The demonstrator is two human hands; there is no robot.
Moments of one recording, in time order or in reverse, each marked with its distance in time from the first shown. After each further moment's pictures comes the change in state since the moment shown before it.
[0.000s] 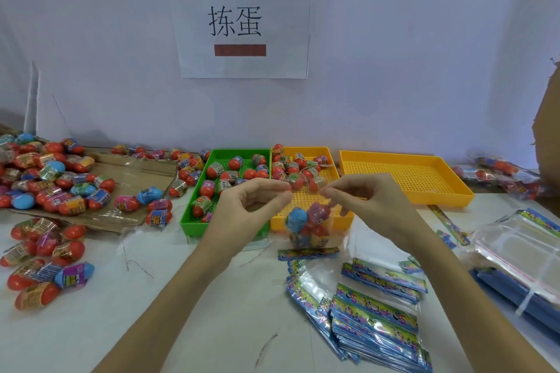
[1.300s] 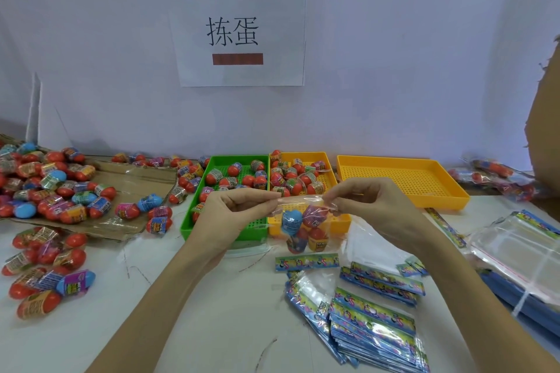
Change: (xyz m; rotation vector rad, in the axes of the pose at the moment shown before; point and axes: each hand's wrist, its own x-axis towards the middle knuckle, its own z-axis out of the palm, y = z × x) left_hand 0.009 -0.004 -0.017 -0.173 -0.030 -0.030; right_hand -0.001 0.010 -0.013 0.292 -0.138 0.029
